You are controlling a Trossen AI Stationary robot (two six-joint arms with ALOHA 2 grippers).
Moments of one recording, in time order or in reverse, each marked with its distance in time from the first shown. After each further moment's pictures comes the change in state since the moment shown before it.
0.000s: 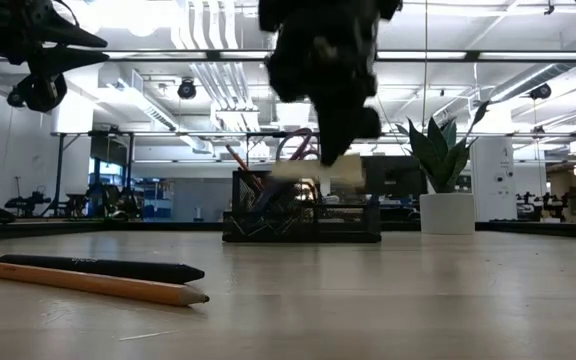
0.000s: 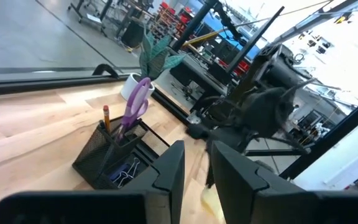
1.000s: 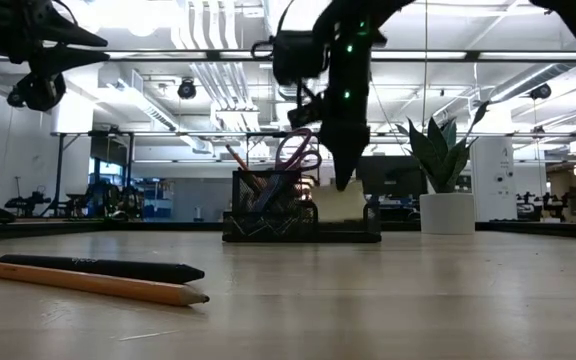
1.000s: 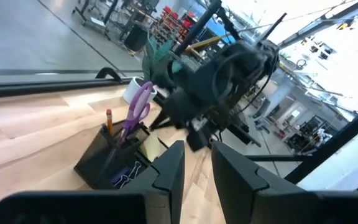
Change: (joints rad) left arm 0.000 0.004 0.005 0.004 -0.022 -0.008; right arm -0.226 0.002 -0.007 -0.094 0.525 -0.466
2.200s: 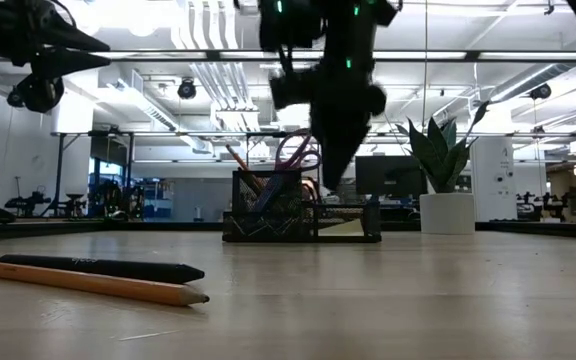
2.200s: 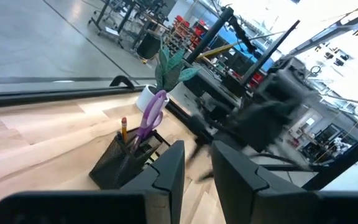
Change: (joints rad) left arm 0.000 0.004 -0.001 -0.002 -0.062 0.009; right arm 0.182 0.023 0.005 0.042 -0.202 0.014
